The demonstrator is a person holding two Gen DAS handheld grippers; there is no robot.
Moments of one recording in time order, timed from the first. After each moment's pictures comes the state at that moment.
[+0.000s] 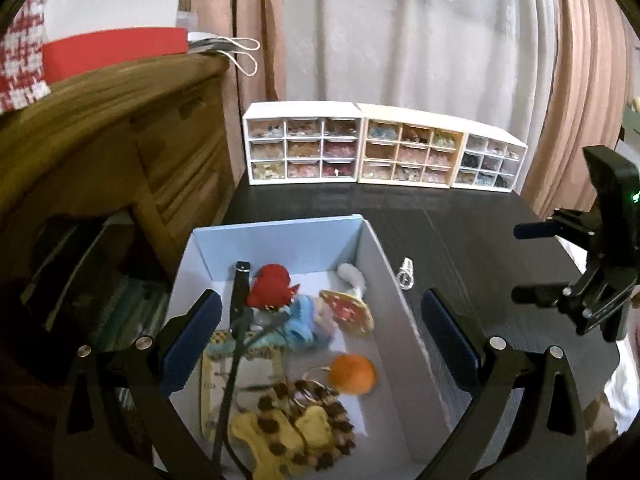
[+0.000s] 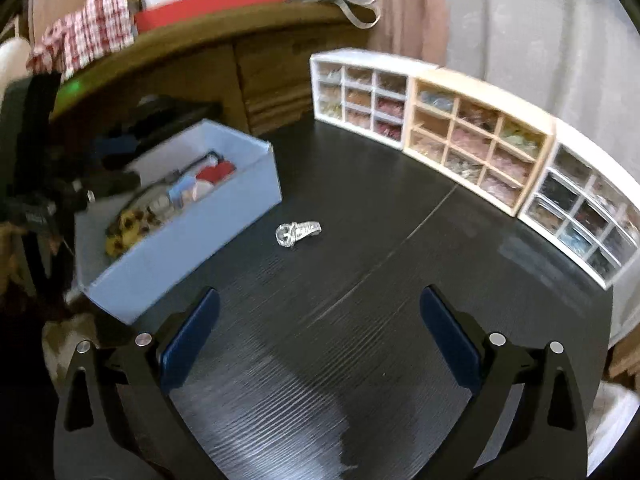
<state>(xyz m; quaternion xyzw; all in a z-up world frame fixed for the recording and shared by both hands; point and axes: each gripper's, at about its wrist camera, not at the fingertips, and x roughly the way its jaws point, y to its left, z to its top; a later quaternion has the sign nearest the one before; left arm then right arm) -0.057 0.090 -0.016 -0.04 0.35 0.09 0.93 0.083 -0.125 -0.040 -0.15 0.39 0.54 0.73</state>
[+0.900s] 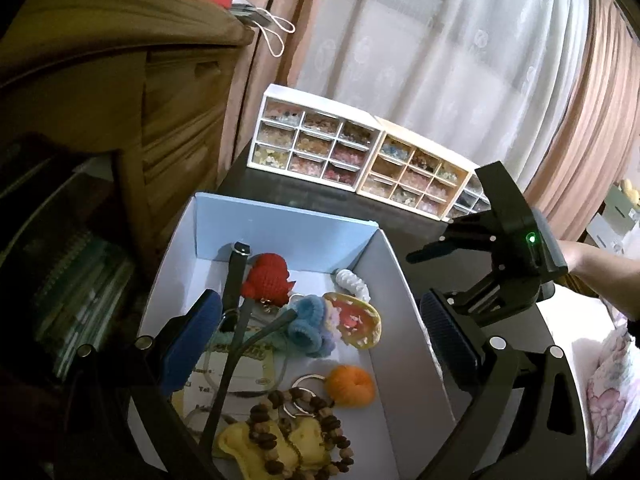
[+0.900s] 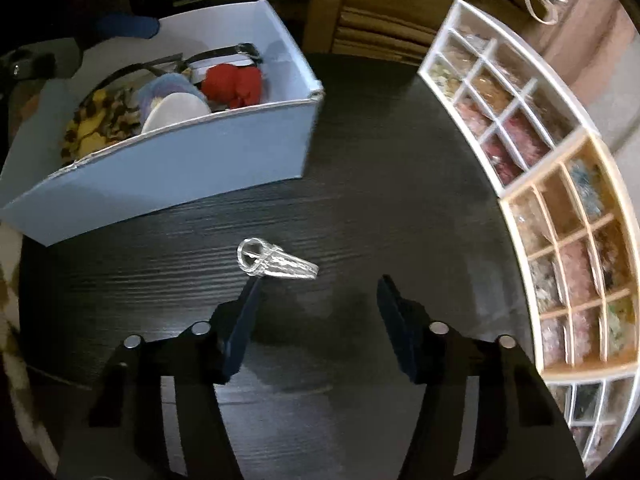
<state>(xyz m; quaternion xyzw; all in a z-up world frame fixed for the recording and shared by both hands) -0.058 0.135 -0.039 -0.18 0.32 0.05 0.93 0.114 -0.016 -0.072 -0.38 0.34 0.64 0.58</state>
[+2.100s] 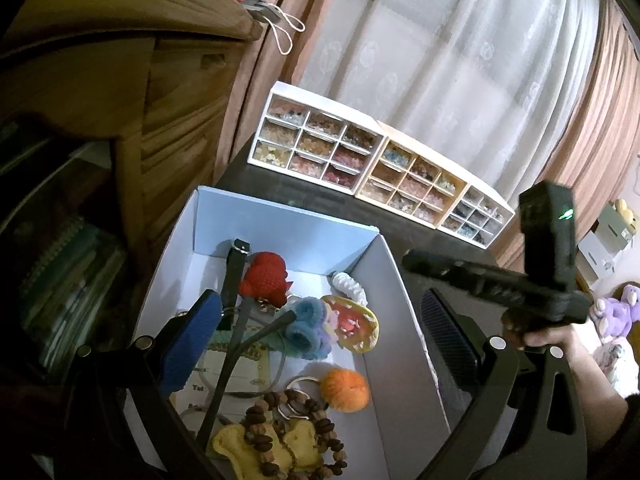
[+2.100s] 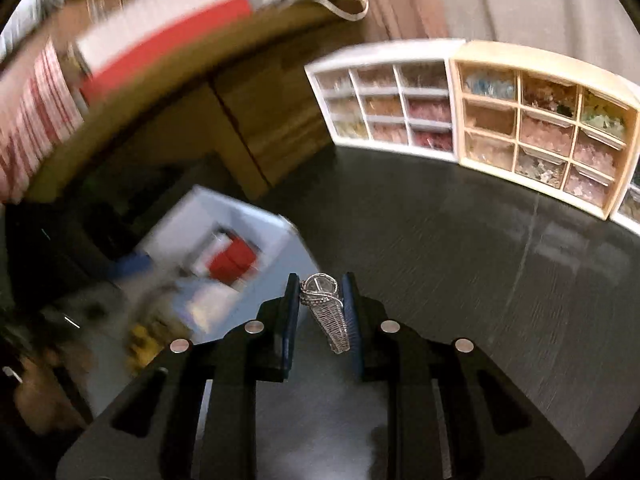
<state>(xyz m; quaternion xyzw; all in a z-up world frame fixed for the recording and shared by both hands) -0.058 0.142 -0.044 -0.21 0.31 0.05 0.93 0.120 -0.060 -0.032 0.05 0.43 0.55 0.72</state>
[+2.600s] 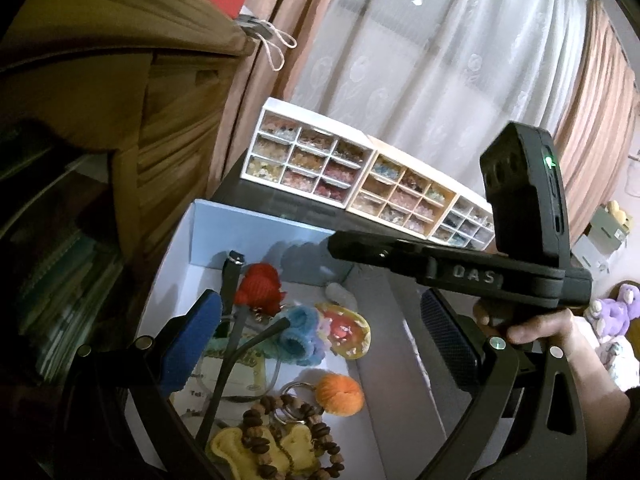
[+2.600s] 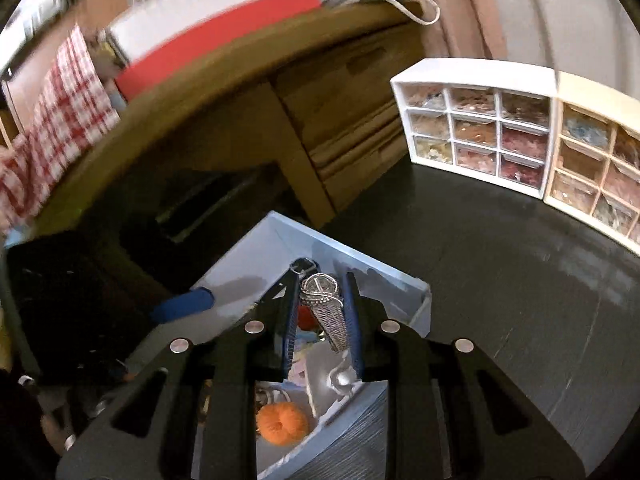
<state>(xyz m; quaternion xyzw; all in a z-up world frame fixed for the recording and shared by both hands) -0.067 0.140 -0.041 -0.21 0.28 0.04 0.94 0.104 0.014 -0.012 0.01 0.43 0.59 0.68</state>
